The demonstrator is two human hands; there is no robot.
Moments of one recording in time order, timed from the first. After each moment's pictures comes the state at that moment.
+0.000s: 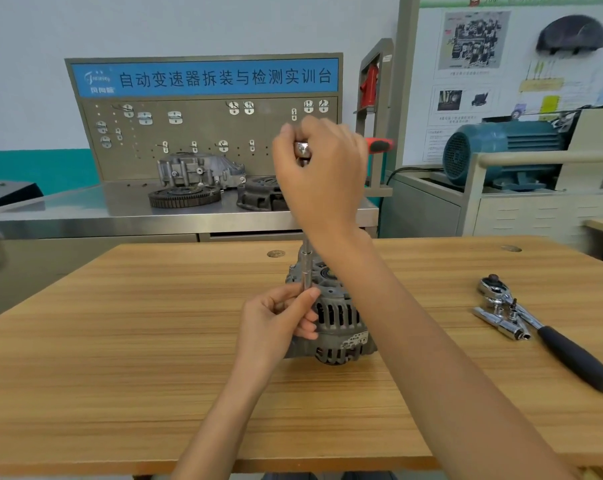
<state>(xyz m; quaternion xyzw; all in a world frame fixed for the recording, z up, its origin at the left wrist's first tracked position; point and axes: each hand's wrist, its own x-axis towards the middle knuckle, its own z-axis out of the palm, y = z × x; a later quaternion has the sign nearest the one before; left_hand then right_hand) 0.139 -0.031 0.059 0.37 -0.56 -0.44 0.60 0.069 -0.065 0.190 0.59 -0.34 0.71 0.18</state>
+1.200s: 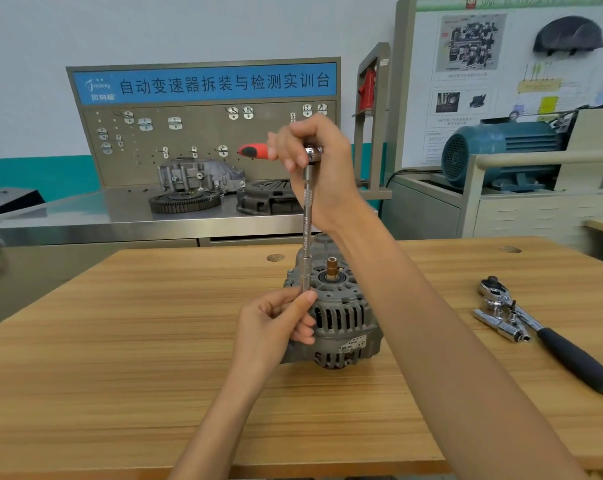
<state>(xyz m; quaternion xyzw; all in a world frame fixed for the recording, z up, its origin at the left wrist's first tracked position) 0.139 -0.031 0.060 0.37 -0.56 -0.44 0.59 0.049 -0.073 0.207 0.64 -0.09 0.62 -0.45</state>
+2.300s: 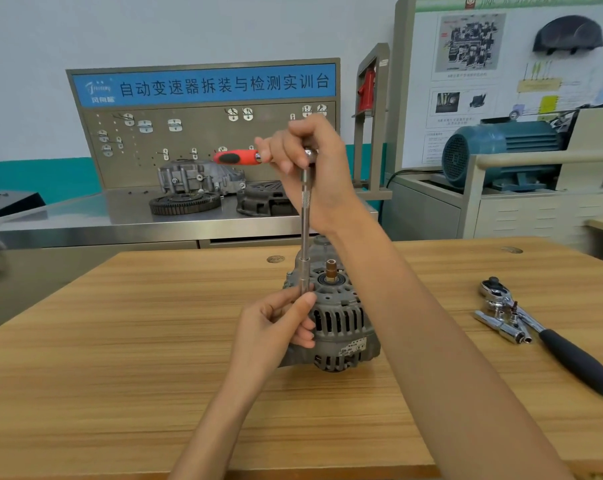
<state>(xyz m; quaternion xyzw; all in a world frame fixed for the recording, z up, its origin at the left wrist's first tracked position) 0.142 -0.027 0.062 0.37 -0.59 -0.43 0.57 0.051 -0.076 0.209 0.63 -0.08 0.61 -0.48</state>
